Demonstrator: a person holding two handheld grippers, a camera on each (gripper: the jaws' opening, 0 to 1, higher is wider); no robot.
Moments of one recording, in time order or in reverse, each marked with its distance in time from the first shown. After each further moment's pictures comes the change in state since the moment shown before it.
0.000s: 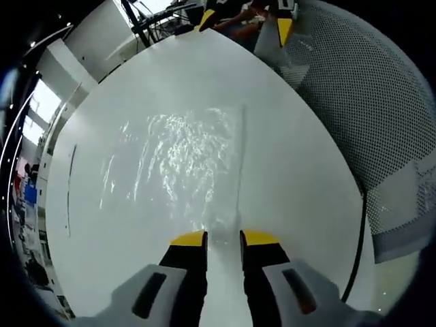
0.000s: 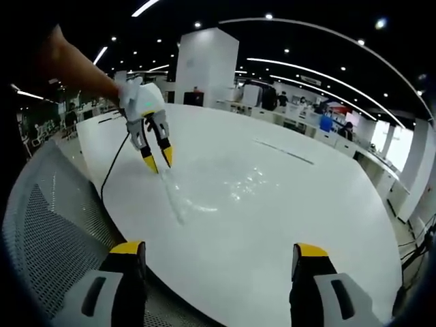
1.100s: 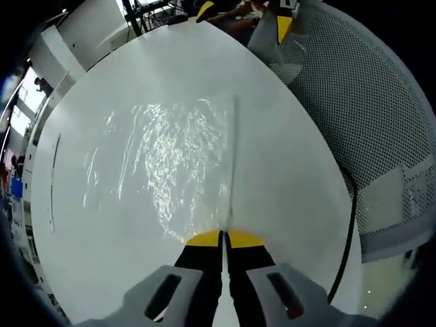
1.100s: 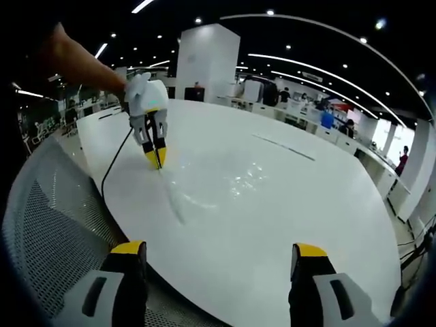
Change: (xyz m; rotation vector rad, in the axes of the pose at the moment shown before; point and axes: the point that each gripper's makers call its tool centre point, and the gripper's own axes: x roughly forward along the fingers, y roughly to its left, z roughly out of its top) left arm 0.003 -0.012 -0.004 -0.046 0.045 -0.109; right arm 0.001 0.000 -0.005 -0.006 0.031 0.000
